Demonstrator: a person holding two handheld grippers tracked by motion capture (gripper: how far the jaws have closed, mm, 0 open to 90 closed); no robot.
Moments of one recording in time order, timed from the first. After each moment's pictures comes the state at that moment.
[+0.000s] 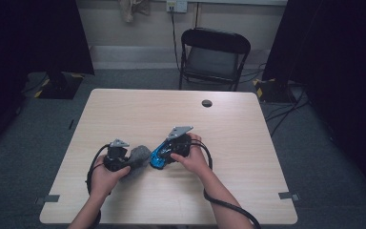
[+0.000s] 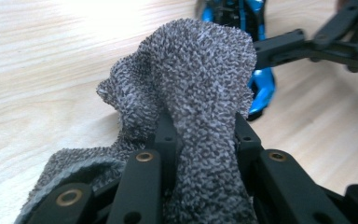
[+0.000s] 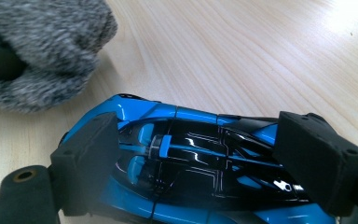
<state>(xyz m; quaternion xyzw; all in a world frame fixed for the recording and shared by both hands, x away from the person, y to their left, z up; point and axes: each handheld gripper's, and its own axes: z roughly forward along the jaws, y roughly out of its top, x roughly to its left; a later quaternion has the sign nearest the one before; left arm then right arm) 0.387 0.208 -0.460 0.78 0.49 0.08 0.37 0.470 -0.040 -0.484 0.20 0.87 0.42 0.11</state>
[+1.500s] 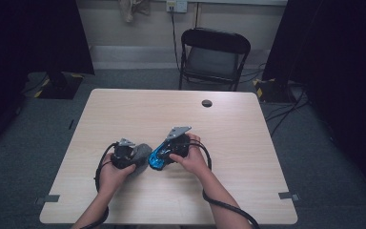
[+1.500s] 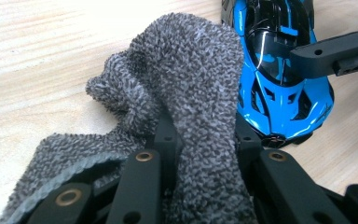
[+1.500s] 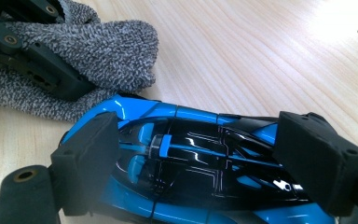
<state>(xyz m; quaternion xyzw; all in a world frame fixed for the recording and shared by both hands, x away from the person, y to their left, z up) 0.403 0.193 -0.482 0.79 0.49 0.10 0.35 0.467 -0.036 -0.483 0.21 0.88 0.42 0.11</state>
